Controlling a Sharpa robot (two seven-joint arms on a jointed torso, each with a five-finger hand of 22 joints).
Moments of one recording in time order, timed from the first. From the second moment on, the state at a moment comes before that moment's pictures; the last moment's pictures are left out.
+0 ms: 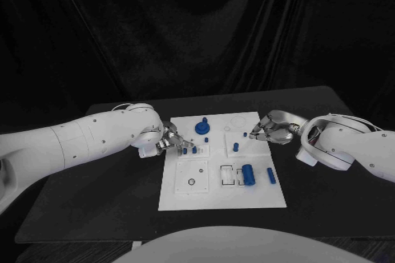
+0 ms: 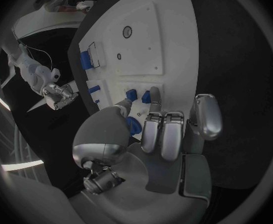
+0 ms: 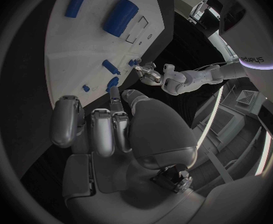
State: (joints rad) left arm 1.22 -0.58 -0.21 1.19 -0.83 0.23 -0.52; left_hand 0.89 0.01 0.16 0.26 0.06 0.91 0.09 0.25 1.07 1.46 0.02 1.55 1.31 1.47 -0.02 1.56 1.31 0.06 1.34 0.09 1.26 1.31; right arm 1.22 -0.96 -0.21 1.56 -1.05 -0.17 0.00; right_hand 1.27 0.04 0.18 0.21 0.57 0.97 0.11 0.15 0.25 1.46 0.02 1.53 1.31 1.46 -0.05 1.48 1.31 0.05 1.44 0.06 1.25 1.31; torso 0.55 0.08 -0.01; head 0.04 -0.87
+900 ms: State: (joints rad) left arm 1.30 -0.66 -0.21 1.21 -1.02 -0.11 0.05; left_hand 1.35 0.01 0.04 0.26 0.09 0.68 0.11 0.14 0.85 0.61 0.08 0.72 0.98 0.98 0.04 1.22 1.08 0.10 1.06 0.13 1.06 1.31; right arm 1.23 -1.01 -0.21 1.59 -1.05 -0.24 0.02; right_hand 1.27 0.04 0.18 0.20 0.57 0.97 0.11 0.15 0.25 1.46 0.02 1.53 1.31 1.46 -0.05 1.48 1.31 0.05 1.44 0.06 1.25 1.31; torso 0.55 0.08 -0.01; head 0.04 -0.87
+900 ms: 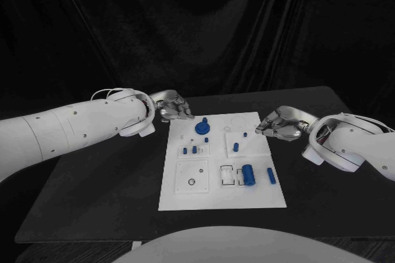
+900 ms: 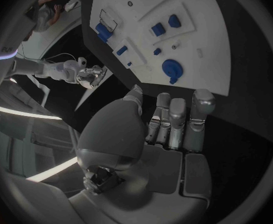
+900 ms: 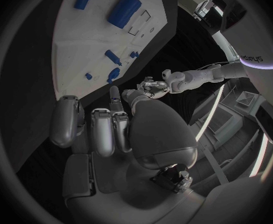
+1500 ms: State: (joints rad) left arm 1.19 -0.52 -0.21 1.09 -1.51 -0.28 0.32; left_hand 1.50 -0.05 0.19 0.10 0.10 0.76 -0.03 0.07 0.35 0.65 -0.01 0.32 0.32 1.24 -0.05 1.23 1.00 0.09 1.33 0.10 1.22 1.31; right arm 1.23 -1.01 -0.21 1.59 -1.05 -0.25 0.03; right_hand 1.27 0.04 0.18 0.20 0.57 0.97 0.11 0.15 0.25 1.46 0.02 1.52 1.31 1.46 -0.05 1.48 1.31 0.05 1.44 0.06 1.25 1.31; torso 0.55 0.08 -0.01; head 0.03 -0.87
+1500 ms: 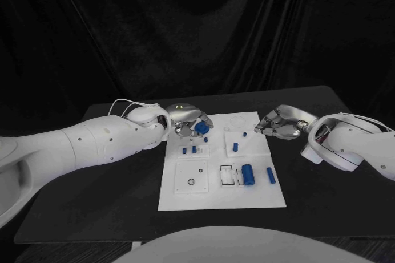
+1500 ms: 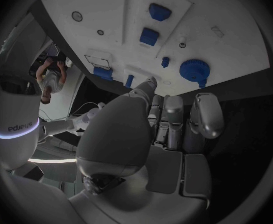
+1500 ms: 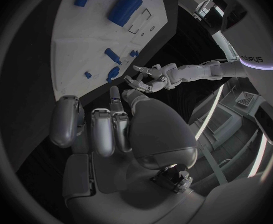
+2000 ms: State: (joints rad) left arm 1.15 -0.46 -0.21 1.01 -1.60 -0.29 0.33; left_hand 1.48 -0.05 0.18 0.11 0.08 0.80 -0.01 0.08 0.32 0.70 0.00 0.33 0.30 1.25 -0.05 1.24 0.99 0.09 1.34 0.10 1.22 1.31; right arm 1.23 -1.00 -0.21 1.58 -1.05 -0.24 0.03; right_hand 1.27 0.04 0.18 0.20 0.57 0.97 0.11 0.15 0.25 1.46 0.02 1.52 1.31 1.46 -0.05 1.48 1.31 0.05 1.44 0.06 1.25 1.31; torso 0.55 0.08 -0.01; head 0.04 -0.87
